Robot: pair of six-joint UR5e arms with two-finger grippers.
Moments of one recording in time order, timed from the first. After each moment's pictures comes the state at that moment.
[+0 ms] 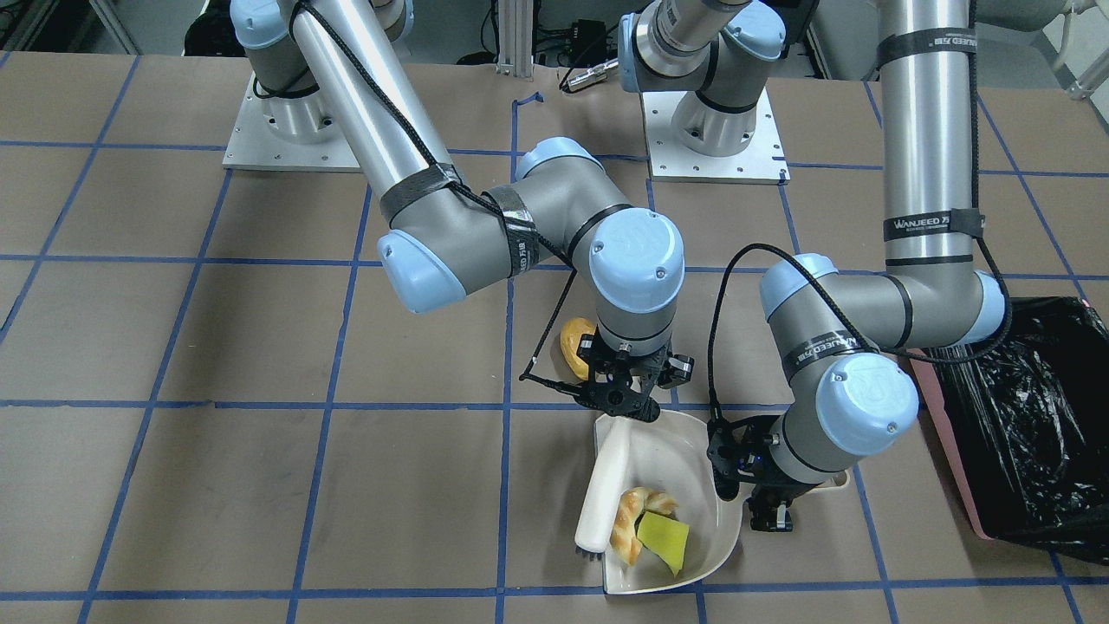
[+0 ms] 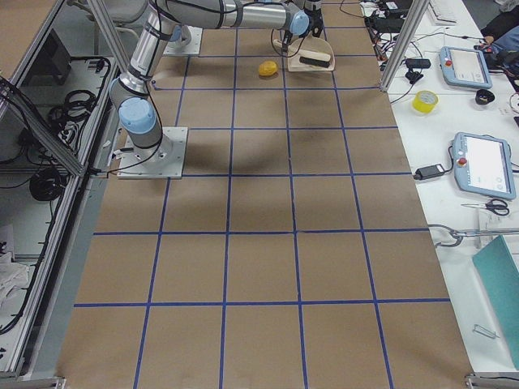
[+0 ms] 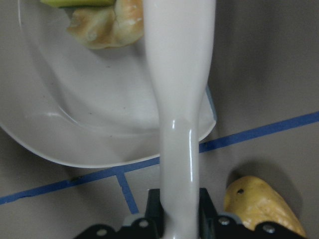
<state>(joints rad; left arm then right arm) -1.47 -2.17 -1.55 -0.98 1.58 1.69 2.09 -0.89 1.22 -1.92 -1.41 0.84</state>
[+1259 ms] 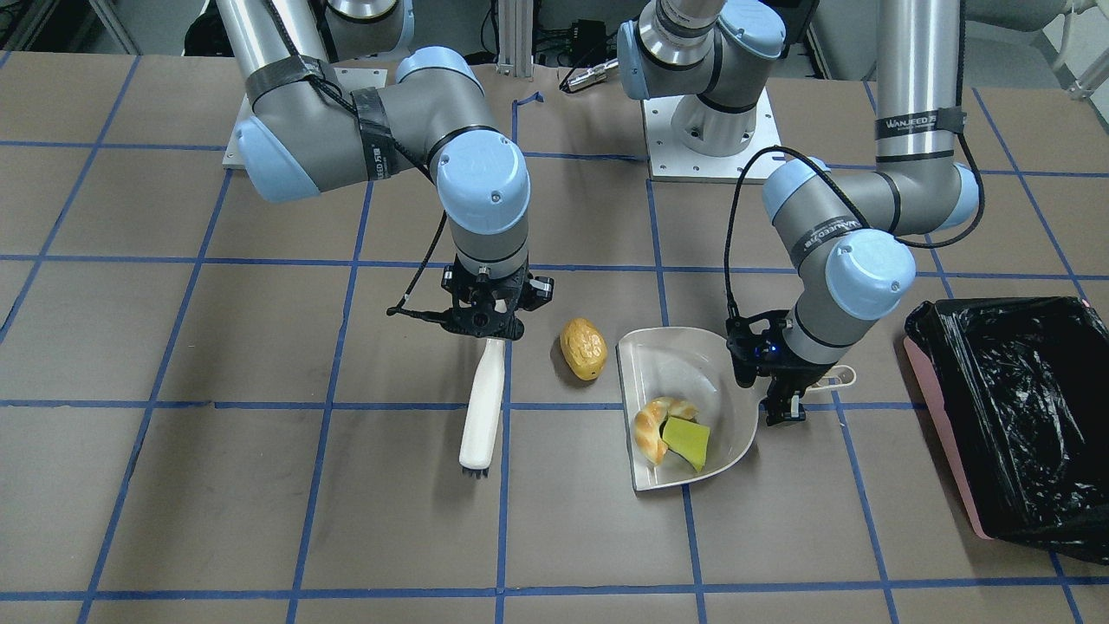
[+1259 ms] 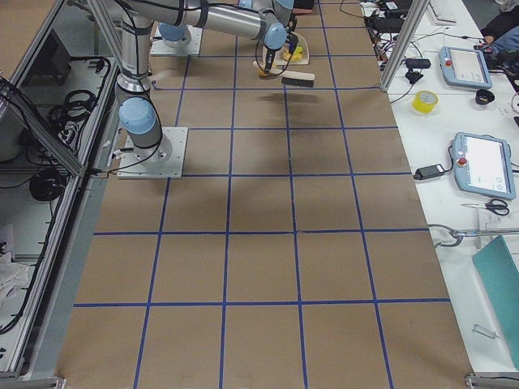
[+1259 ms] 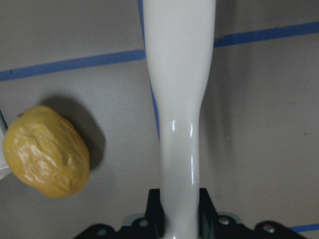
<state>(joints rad) -1.38 -1.90 -1.99 -0.78 1.59 1.75 1.98 -1.23 1.72 -1.94 -1.48 0.54</state>
